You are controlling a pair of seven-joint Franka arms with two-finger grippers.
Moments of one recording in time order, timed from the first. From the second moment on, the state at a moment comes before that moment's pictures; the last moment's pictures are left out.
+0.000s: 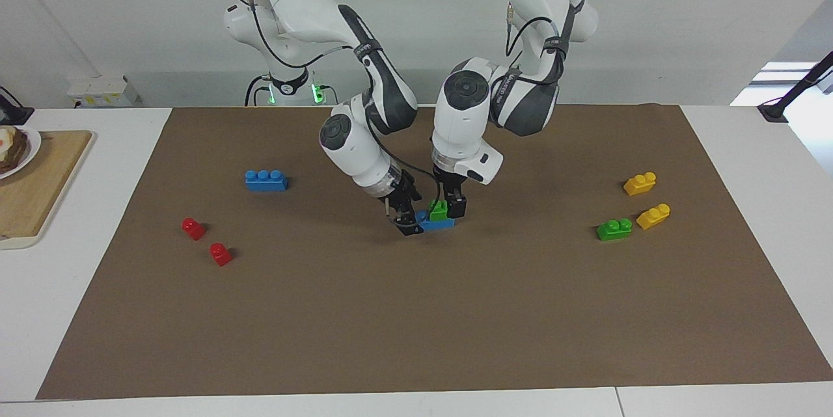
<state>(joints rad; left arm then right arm) -0.53 0.40 -0.11 -1.57 0.00 1.95 -2.33 0.47 0.43 0.06 -1.87 0.62 2.48 1.63</state>
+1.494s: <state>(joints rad) -0.52 0.37 -0.12 -1.74 0.00 2.13 -2.34 0.49 0.47 0.05 -1.87 0.65 2.54 1.63</state>
